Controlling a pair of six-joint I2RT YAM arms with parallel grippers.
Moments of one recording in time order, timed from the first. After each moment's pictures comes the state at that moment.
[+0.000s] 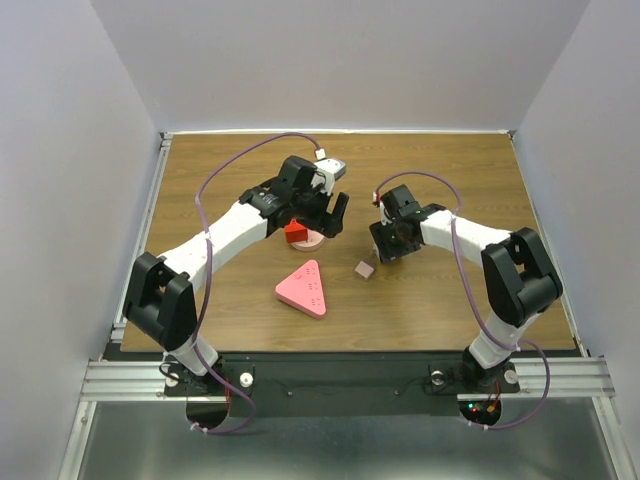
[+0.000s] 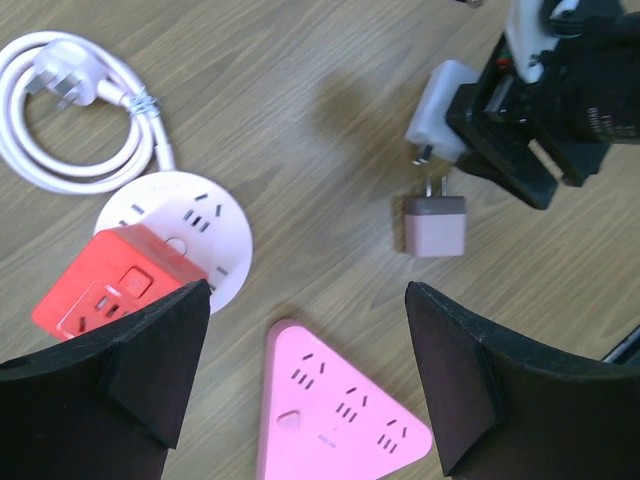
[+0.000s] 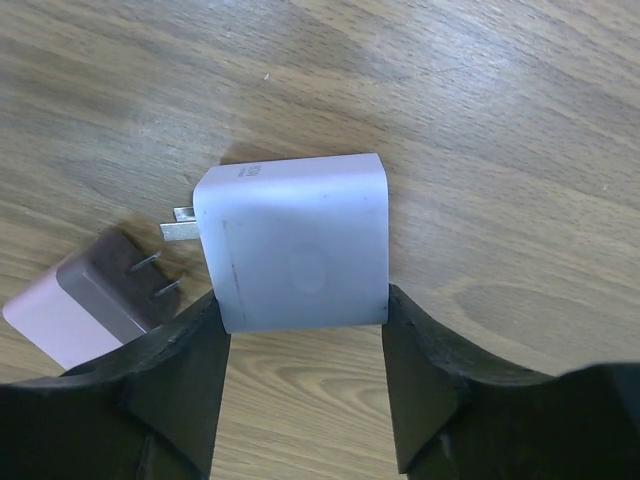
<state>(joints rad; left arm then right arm) -0.63 1.58 1.31 -0.47 0.17 -0.08 0.48 1.72 1.08 -0.52 0.06 0.09</state>
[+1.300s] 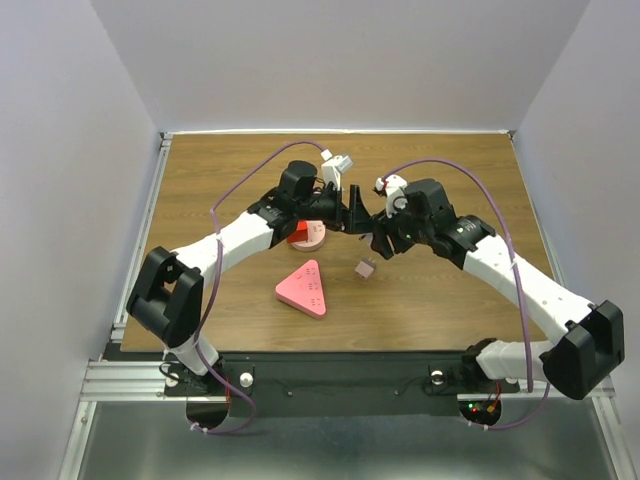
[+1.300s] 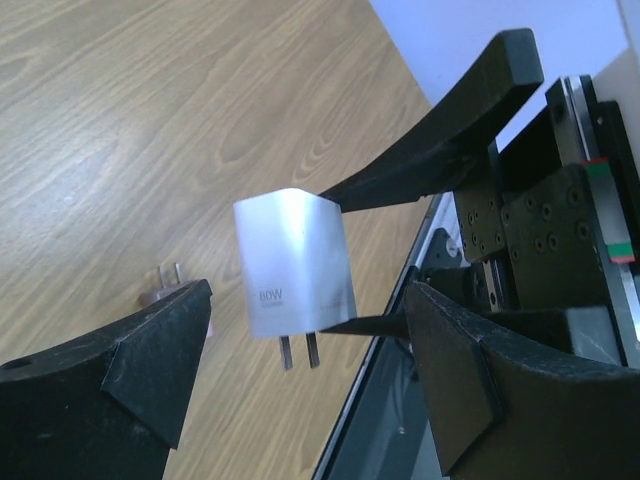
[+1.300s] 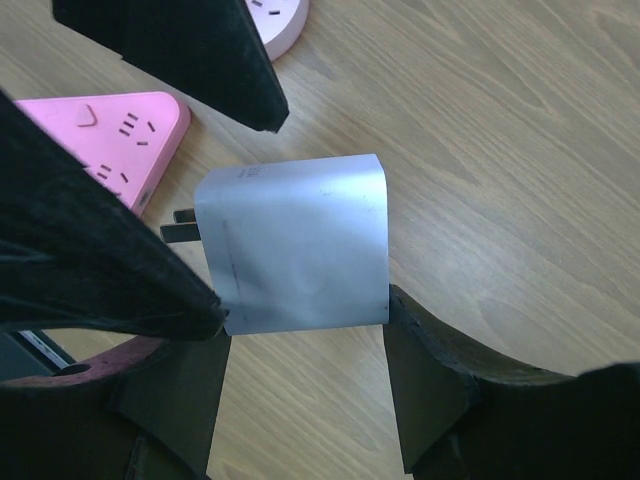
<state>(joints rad) -0.65 1.60 1.17 0.03 0.62 -0.54 0.58 1.26 1.07 -0.52 -0.15 -0.02</state>
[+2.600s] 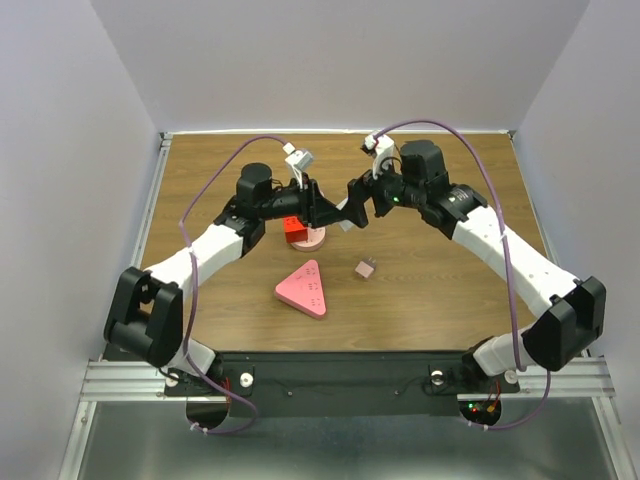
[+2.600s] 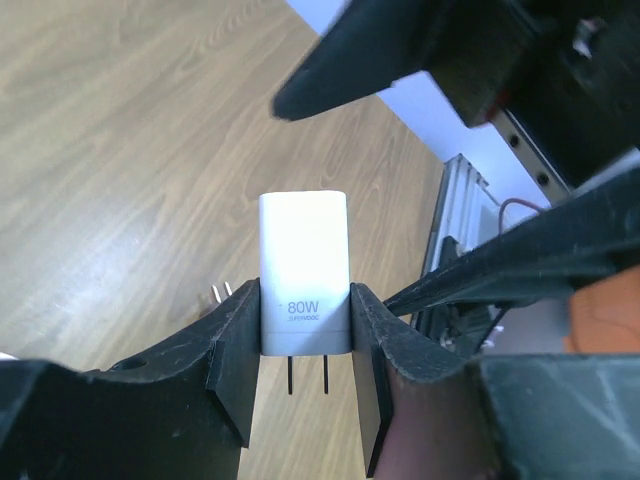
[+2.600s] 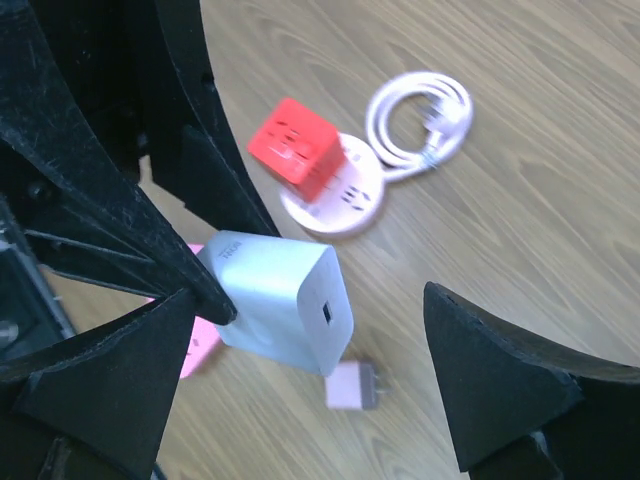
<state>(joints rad) -0.47 1.48 0.97 0.30 0.82 -0.48 0.56 1.42 1.33 -0.40 -0.32 0.01</state>
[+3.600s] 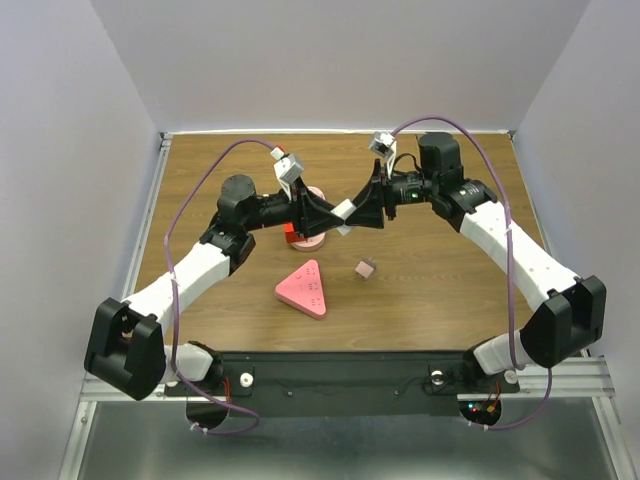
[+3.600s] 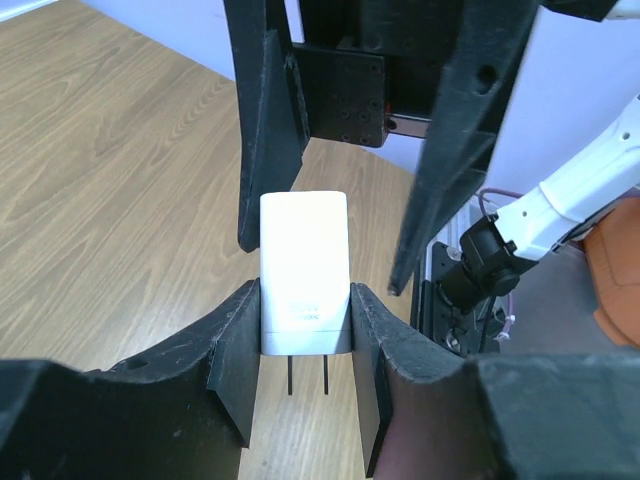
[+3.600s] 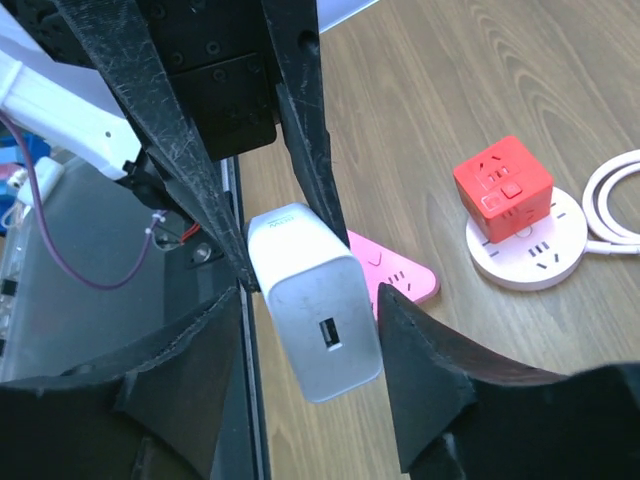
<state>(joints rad) -0.48 1.27 0.86 0.47 0.87 -0.42 0.44 1.43 1.32 -0.32 -1.02 0.05</state>
